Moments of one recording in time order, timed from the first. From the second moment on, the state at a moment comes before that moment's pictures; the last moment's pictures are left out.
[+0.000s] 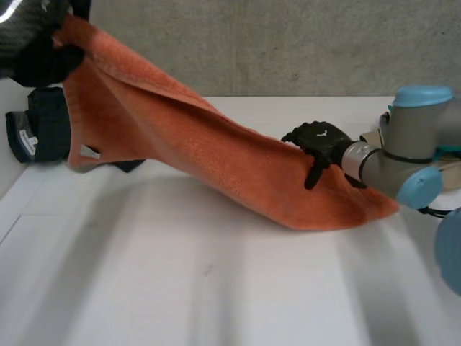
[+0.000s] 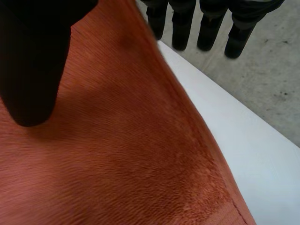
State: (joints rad) left arm 4.52 -1.24 -1.61 3.24 -1.19 3.50; right arm 1.85 -0.52 0.59 0.30 1.11 2.70; left_hand 1.13 1.19 1.19 1.20 0.97; right_hand 0.34 0.33 0.33 0.31 0.15
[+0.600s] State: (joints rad) left arm 4.57 -1.92 -0.99 3.21 -1.48 3.42; right arm 1.81 -1.02 0.76 -0.35 1.42 2.83; left_hand 1.13 1.19 1.19 1.20 0.97; right_hand 1.13 1.17 1.18 1.19 0.98
